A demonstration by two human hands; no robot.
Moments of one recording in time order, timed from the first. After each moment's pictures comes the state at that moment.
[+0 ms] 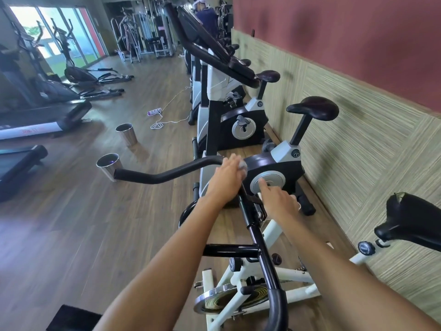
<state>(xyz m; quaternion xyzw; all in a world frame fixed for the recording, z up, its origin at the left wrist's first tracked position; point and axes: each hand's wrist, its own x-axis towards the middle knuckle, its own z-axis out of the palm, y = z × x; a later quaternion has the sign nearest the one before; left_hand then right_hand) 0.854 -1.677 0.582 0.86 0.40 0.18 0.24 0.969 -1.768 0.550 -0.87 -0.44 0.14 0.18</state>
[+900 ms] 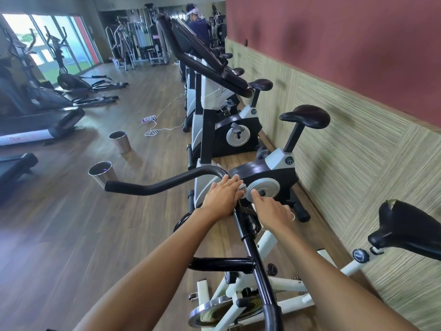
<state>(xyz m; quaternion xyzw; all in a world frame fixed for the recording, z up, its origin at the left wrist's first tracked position) 0.857 -1.665 0.564 0.91 0.37 0.04 0.16 0.968 -1.771 0.564 -0.85 -0.45 0.20 0.16</state>
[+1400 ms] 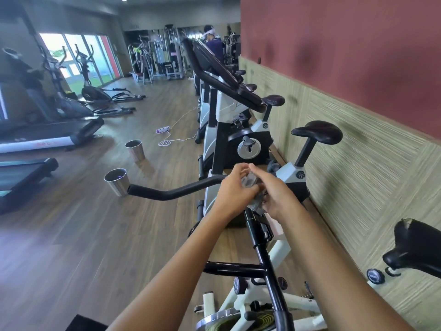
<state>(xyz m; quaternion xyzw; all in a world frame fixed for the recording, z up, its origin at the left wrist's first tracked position) 0.835 -1.710 0.637 0.77 0.37 0.34 0.39 0.940 -1.757 0.648 -0.60 -0.22 0.51 0.58</state>
